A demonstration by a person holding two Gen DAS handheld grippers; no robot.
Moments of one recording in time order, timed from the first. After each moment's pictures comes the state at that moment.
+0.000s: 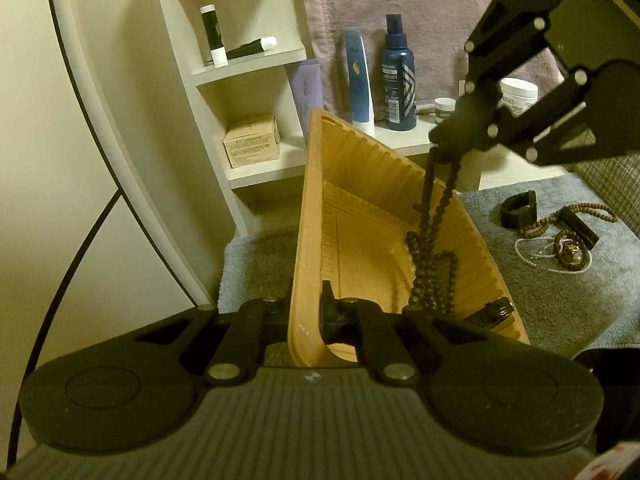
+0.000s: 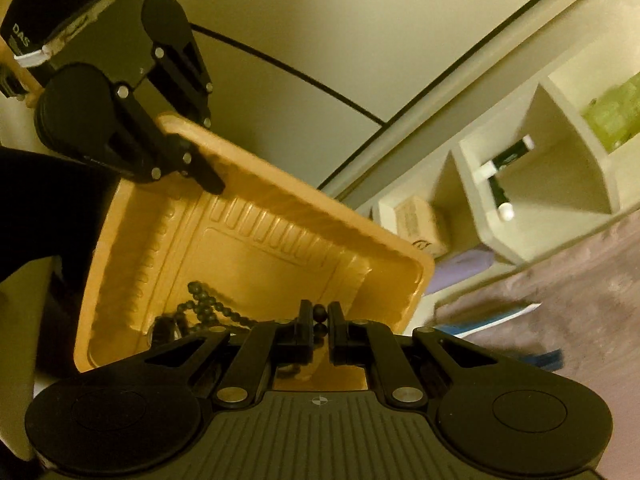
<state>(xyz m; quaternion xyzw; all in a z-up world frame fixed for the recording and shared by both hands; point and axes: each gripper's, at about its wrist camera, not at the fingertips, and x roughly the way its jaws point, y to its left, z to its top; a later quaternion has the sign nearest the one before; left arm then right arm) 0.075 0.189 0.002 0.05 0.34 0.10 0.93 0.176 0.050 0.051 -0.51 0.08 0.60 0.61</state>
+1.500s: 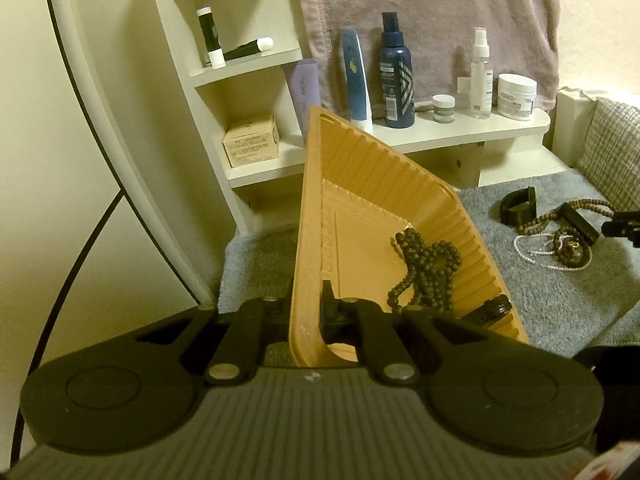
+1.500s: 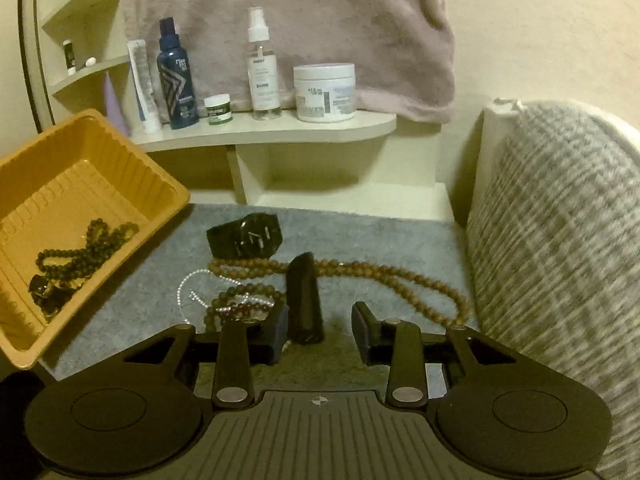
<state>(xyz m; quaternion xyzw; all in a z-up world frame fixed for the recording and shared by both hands) 0.075 0.185 0.003 0.06 0.35 0.10 0.93 0.200 -0.193 -0.071 -0.02 0.32 0.27 0.91</state>
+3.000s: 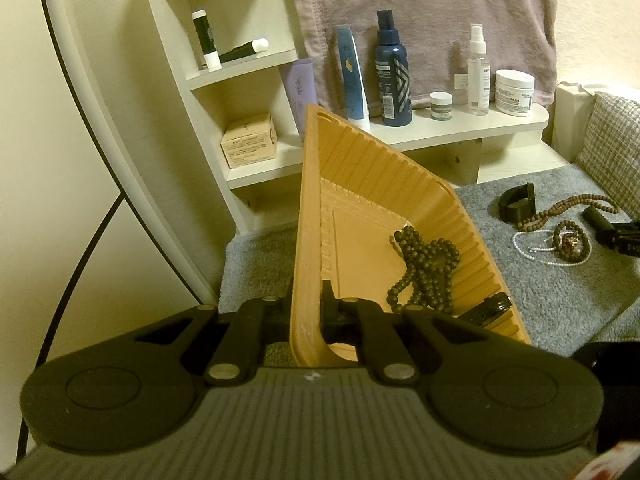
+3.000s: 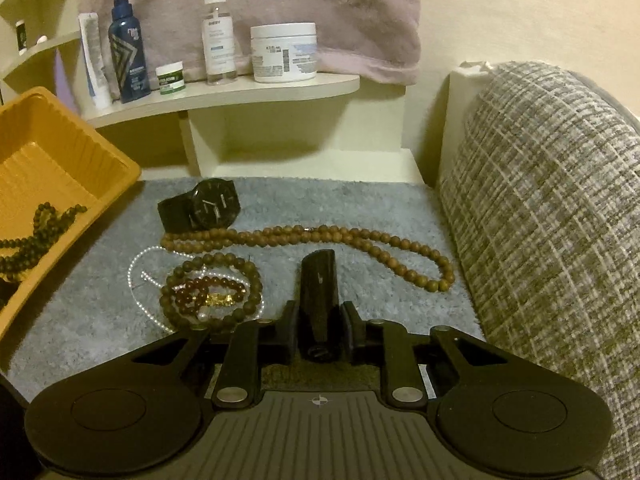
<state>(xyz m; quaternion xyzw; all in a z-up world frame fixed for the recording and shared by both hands) 0.075 0.180 0.003 0.07 0.35 0.10 0.93 0.209 -0.186 -0.096 -0.03 0.35 0.19 0.92</state>
